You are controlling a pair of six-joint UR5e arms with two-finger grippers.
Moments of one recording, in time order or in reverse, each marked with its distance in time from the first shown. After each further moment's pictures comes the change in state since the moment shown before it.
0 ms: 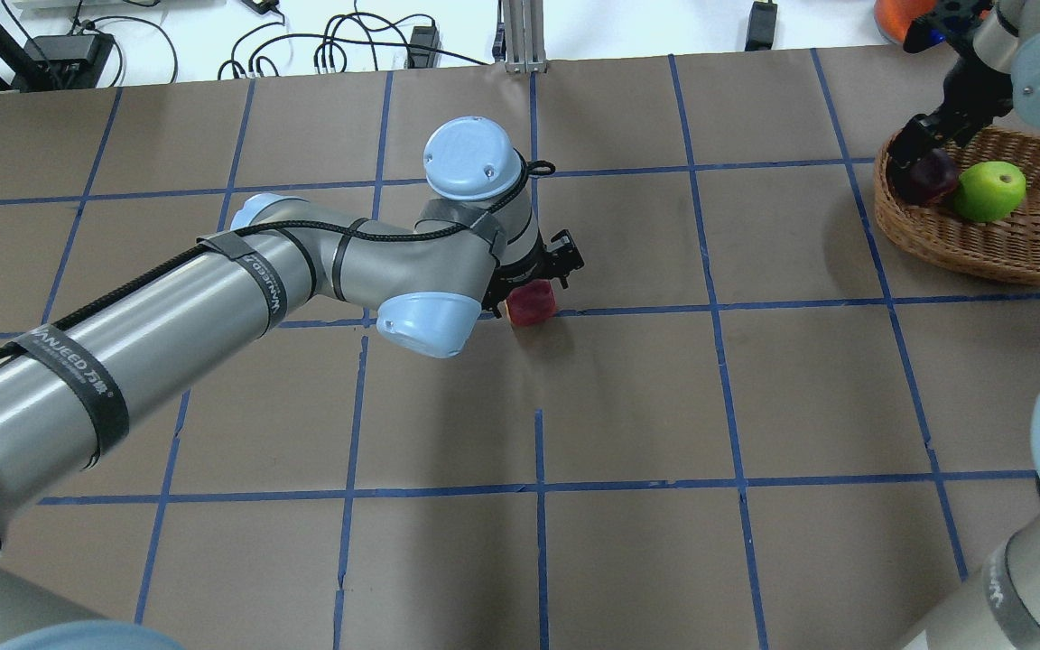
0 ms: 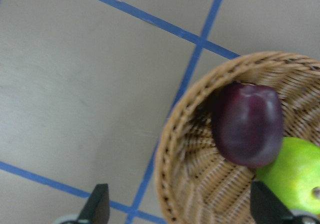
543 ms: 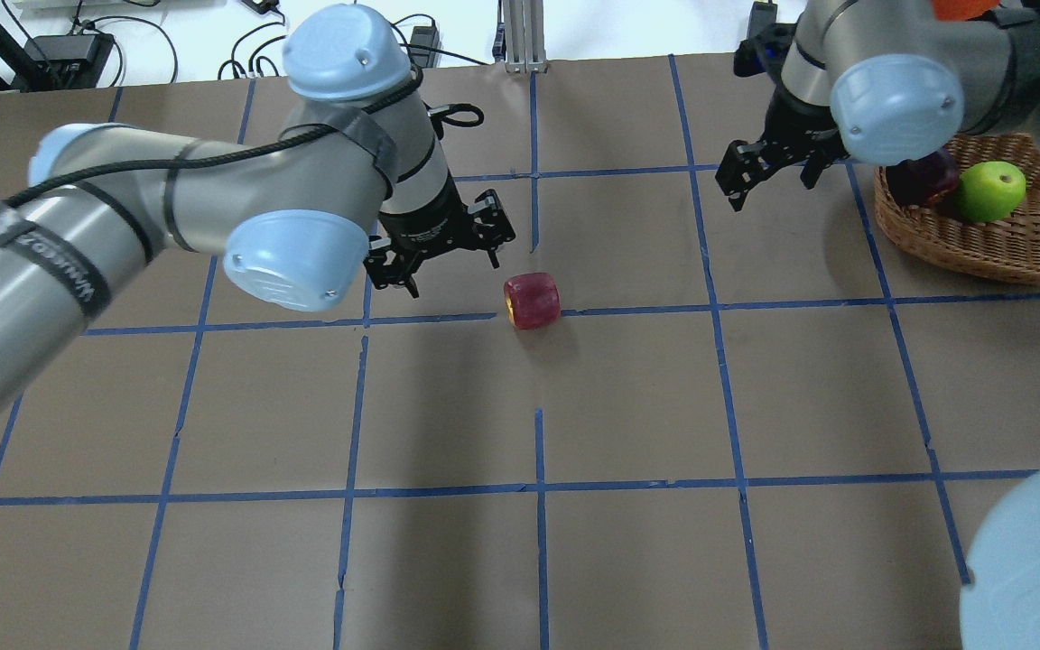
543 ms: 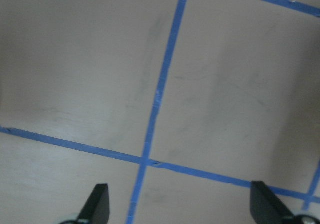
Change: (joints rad) left arm 0.131 0.284 0.036 -0.462 -0.001 0.224; right arm 0.304 -0.092 0.125 0.028 0.015 0.468
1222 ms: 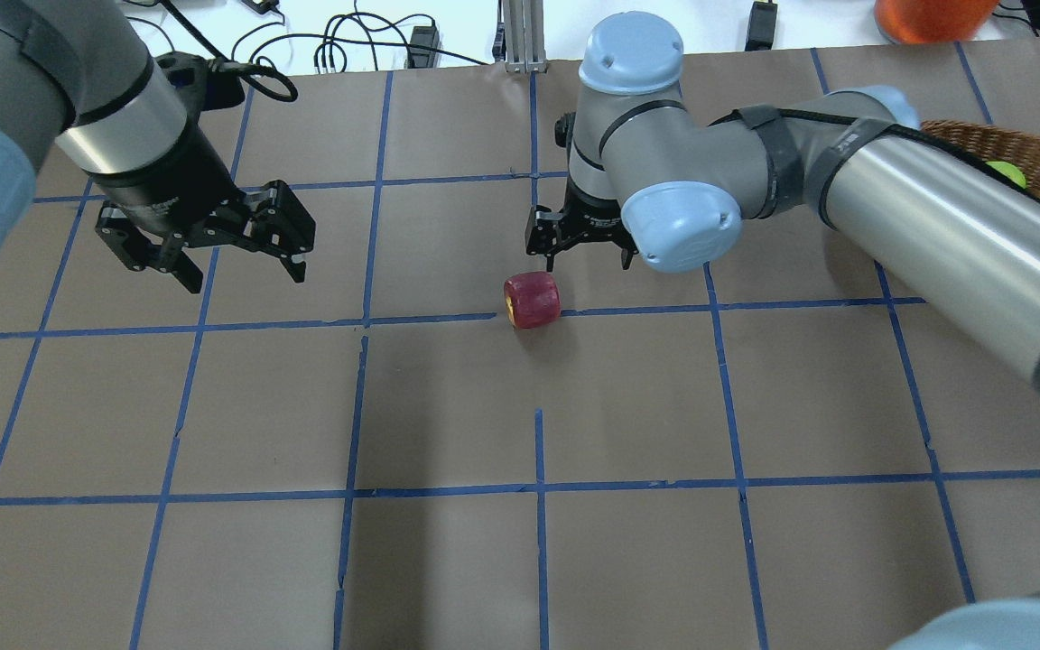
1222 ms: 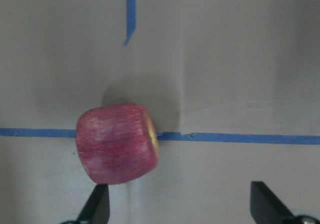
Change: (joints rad) left arm 0.241 0.215 0.076 -0.337 0.092 0.447; right arm 0.302 0.077 0.030 -0.127 0.089 0.509
